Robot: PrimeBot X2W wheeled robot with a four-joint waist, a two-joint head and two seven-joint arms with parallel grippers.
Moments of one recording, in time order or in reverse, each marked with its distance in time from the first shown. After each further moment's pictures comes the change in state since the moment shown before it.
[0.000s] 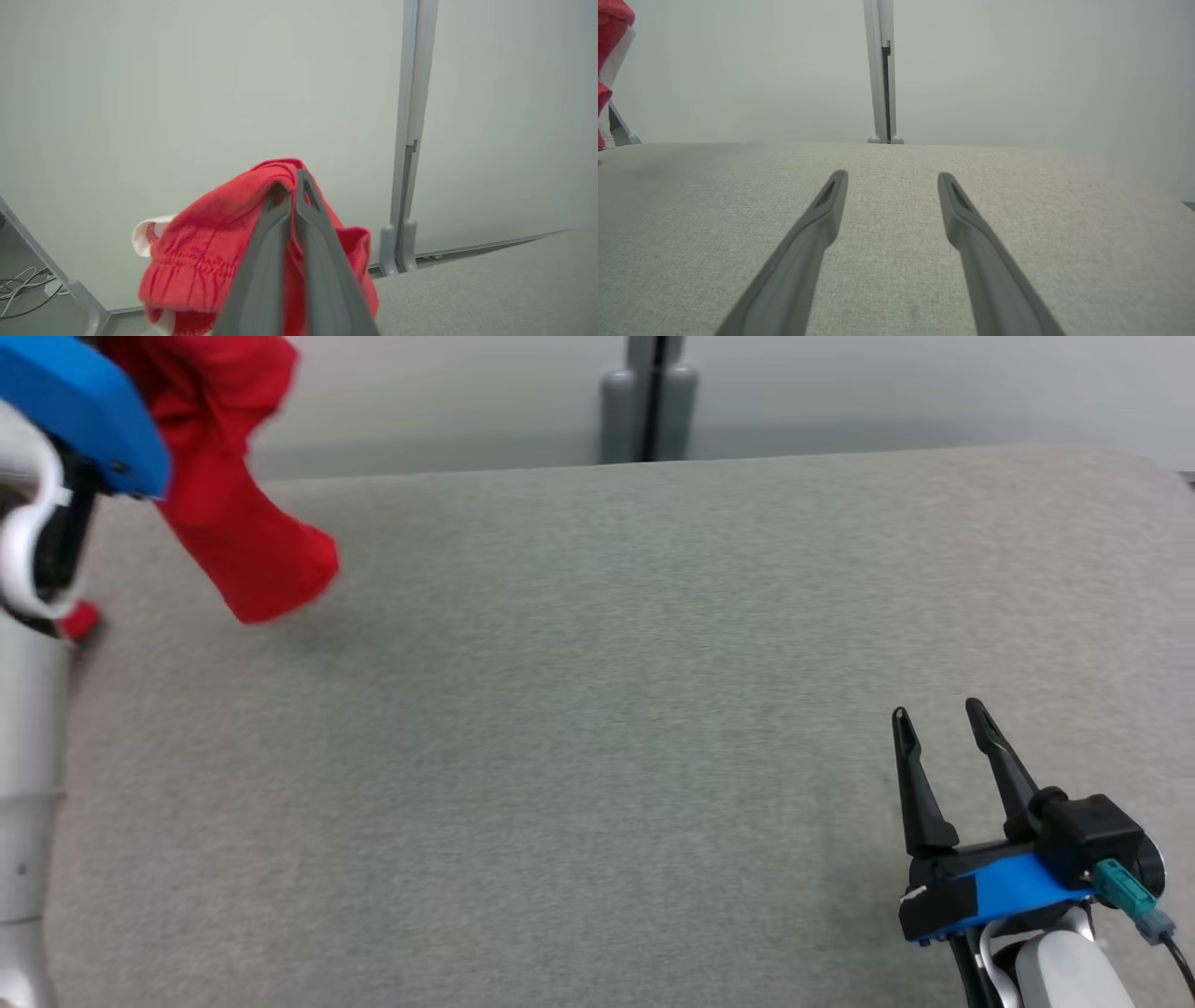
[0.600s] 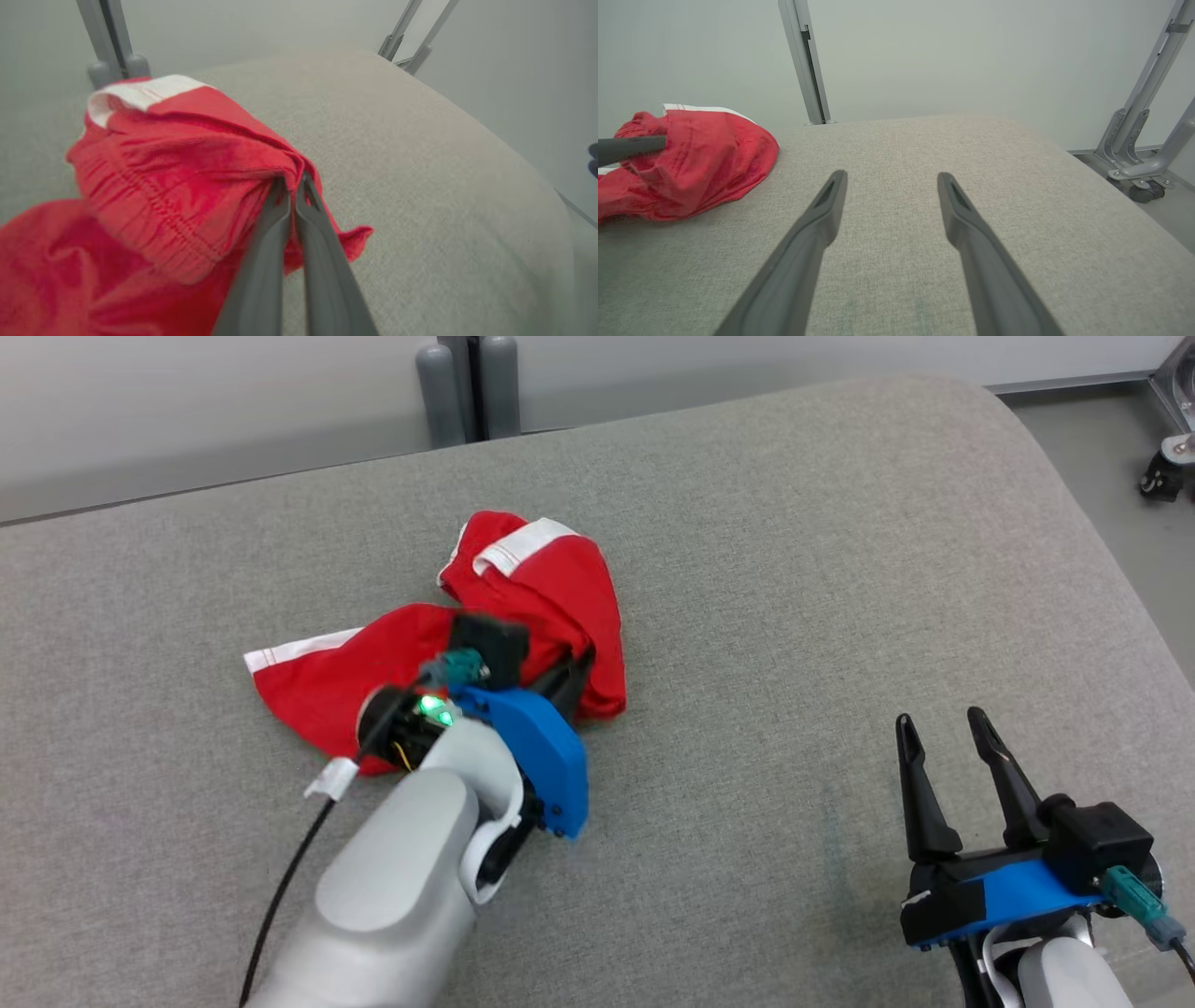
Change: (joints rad) left arm 0.297 -0.368 -0.356 0.213 -0.136 -0.005 -0.144; right arm 0.019 0.000 -0.001 0.000 0.049 0.000 0.000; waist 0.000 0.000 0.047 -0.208
